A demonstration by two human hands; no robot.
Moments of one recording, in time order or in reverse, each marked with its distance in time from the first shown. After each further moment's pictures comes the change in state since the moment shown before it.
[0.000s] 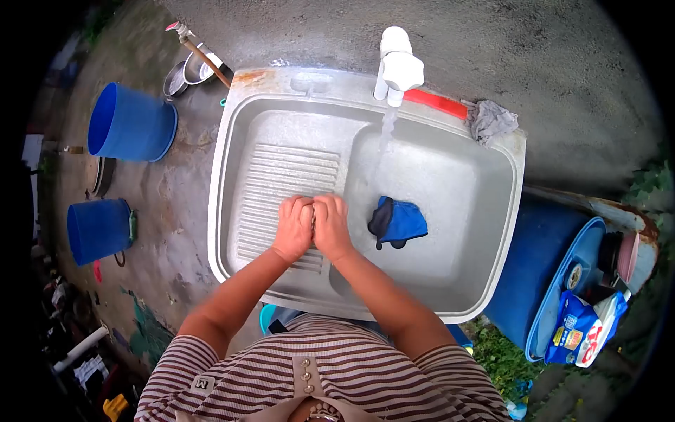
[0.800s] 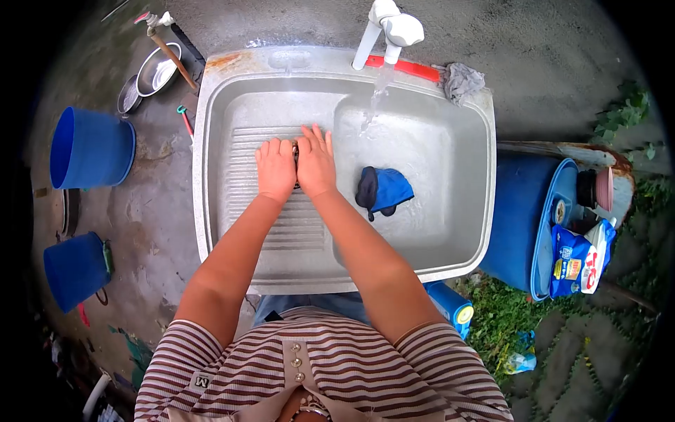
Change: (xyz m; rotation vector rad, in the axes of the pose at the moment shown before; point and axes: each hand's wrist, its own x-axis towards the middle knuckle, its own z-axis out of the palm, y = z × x) left_hand 0.065 -0.051 0.019 0.080 0.037 -0.144; right_hand 0.073 0.012 0.028 -0.373 -0.034 0.121
